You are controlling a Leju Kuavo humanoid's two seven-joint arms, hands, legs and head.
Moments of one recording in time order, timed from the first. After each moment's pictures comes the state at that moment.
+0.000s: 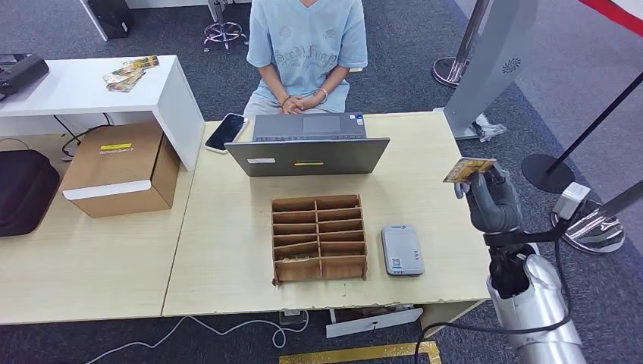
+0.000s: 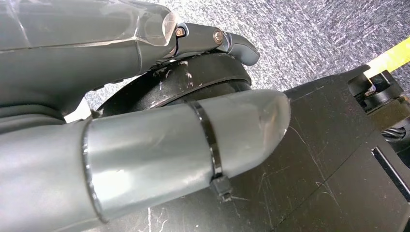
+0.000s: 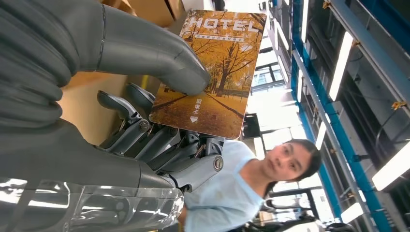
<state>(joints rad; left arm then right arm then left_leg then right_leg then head) -0.06 -0.26 0.80 -0.18 -1.24 0.31 -0.06 -0.29 -0.21 -0.05 -1.24 -0.51 0.61 -0.31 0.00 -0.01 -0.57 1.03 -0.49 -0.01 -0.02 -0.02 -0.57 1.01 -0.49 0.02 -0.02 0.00</state>
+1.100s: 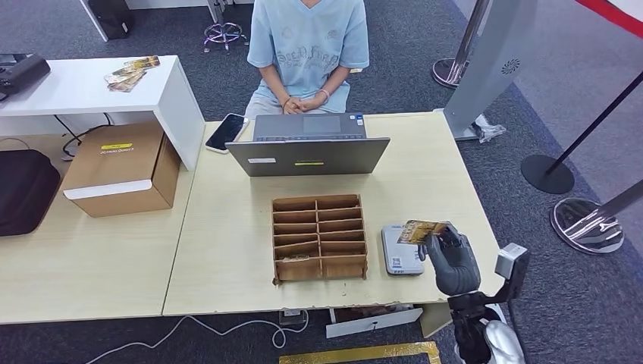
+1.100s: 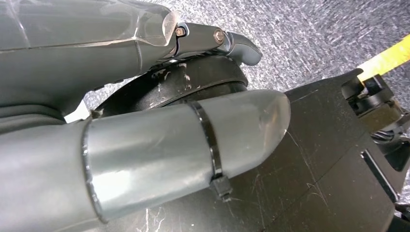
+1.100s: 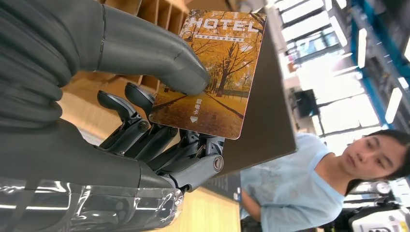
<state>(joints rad) -0.06 -0.26 0.83 -0.18 -1.22 0.31 -0.08 0.00 -0.01 -0.05 -1.45 -0.25 0.42 -0.25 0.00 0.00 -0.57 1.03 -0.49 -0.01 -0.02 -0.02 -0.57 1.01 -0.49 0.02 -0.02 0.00</state>
